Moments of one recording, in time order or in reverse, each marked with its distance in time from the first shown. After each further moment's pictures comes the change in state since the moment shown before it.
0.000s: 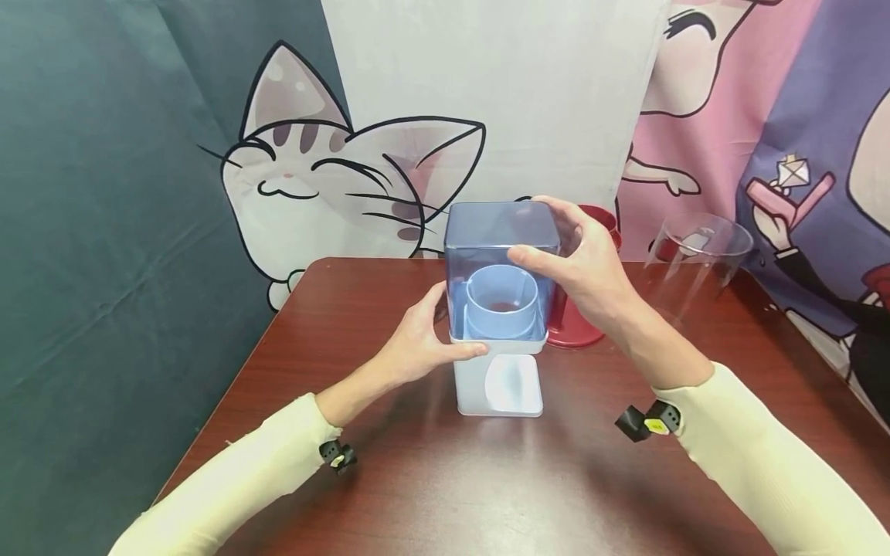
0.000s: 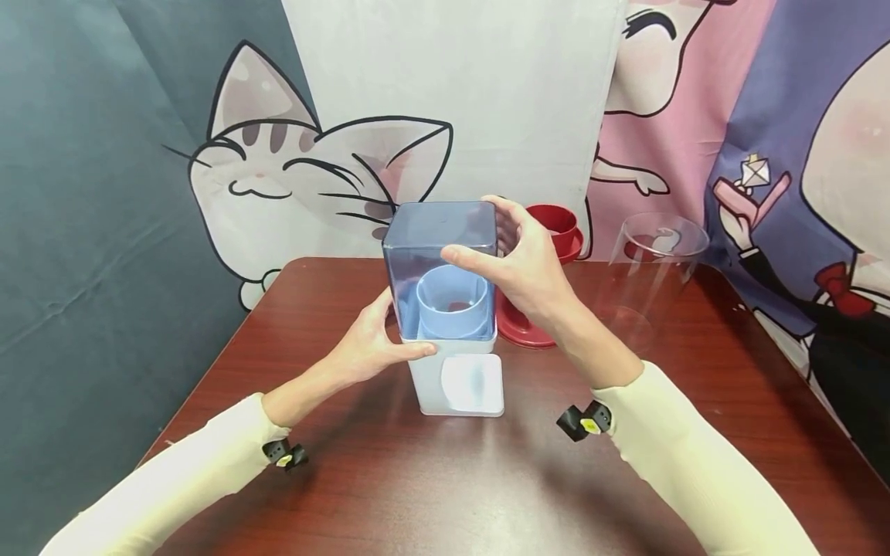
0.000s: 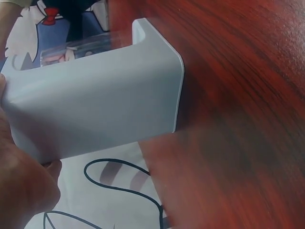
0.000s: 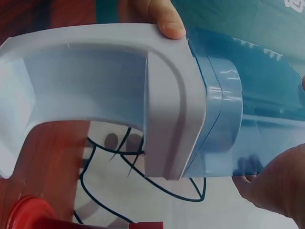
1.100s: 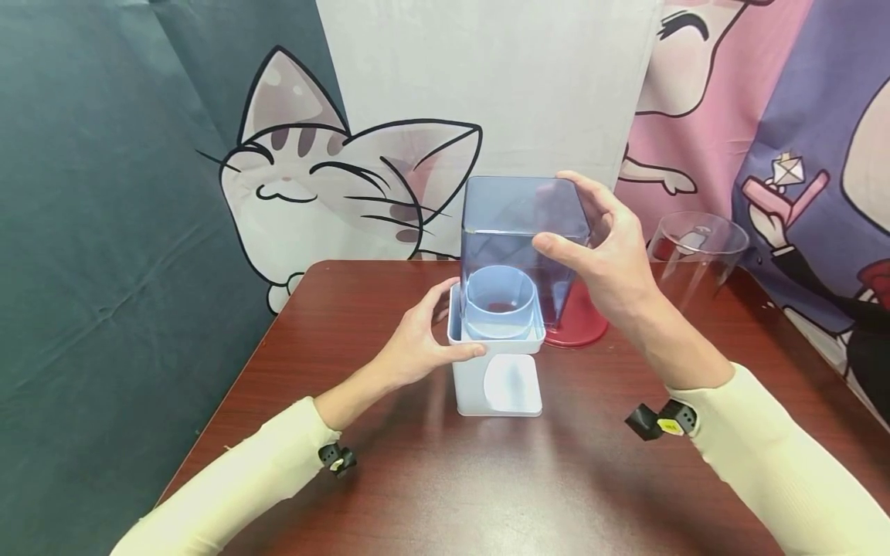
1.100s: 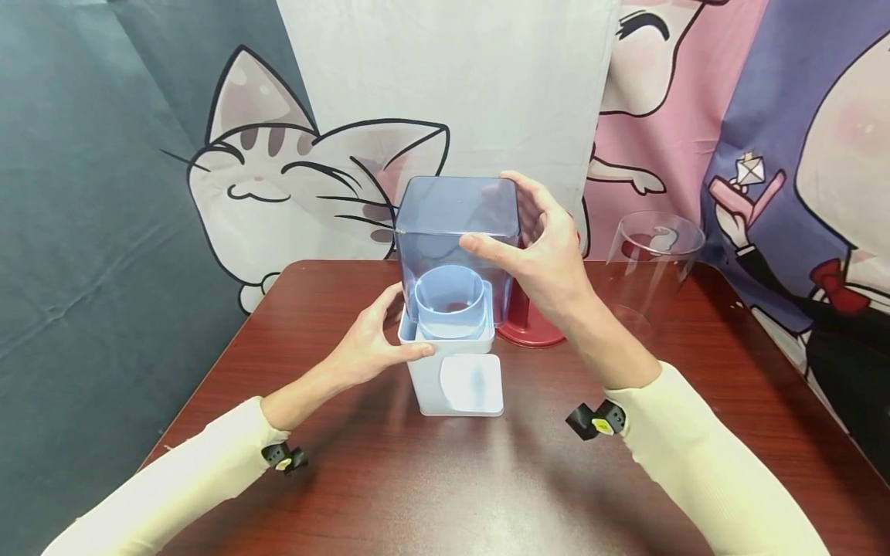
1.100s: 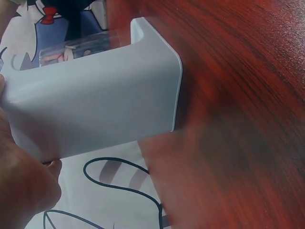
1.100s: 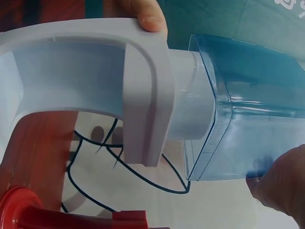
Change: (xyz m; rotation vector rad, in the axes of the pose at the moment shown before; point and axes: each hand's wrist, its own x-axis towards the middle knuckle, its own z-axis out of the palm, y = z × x) left_hand 0.001 -0.002 0.002 -0.047 -0.002 0.027; right_hand -0.003 -0.008 -0.010 0.331 0.093 -0.233
